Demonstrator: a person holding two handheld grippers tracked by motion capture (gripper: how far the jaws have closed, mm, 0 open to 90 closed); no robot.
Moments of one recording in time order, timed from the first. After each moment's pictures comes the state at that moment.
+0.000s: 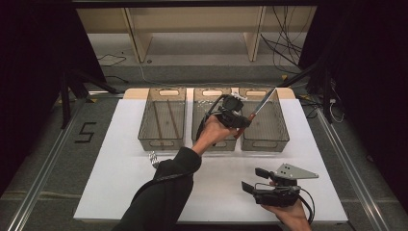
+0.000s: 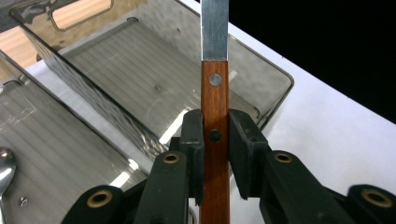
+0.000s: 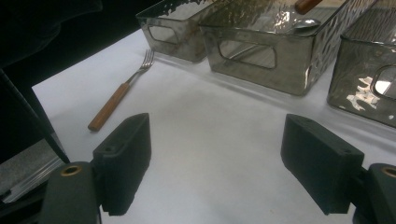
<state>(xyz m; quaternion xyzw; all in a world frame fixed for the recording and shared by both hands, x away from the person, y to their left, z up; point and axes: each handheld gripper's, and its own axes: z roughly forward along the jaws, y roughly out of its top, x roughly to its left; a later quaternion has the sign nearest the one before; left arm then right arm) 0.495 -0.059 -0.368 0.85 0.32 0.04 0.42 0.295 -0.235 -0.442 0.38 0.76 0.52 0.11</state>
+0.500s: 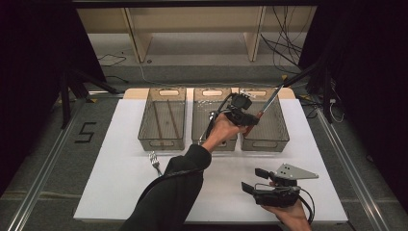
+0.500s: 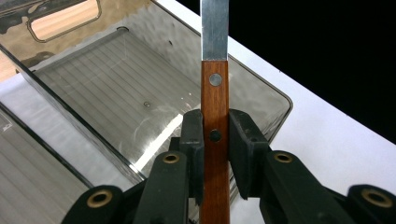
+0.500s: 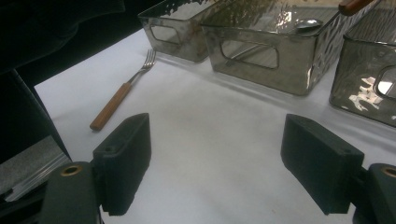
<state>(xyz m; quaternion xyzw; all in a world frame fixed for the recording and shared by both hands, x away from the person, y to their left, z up) 0.506 -0.084 -0.373 0.84 0.33 0.03 0.43 0.294 -0.234 -0.442 0.38 0.76 0.52 0.11</state>
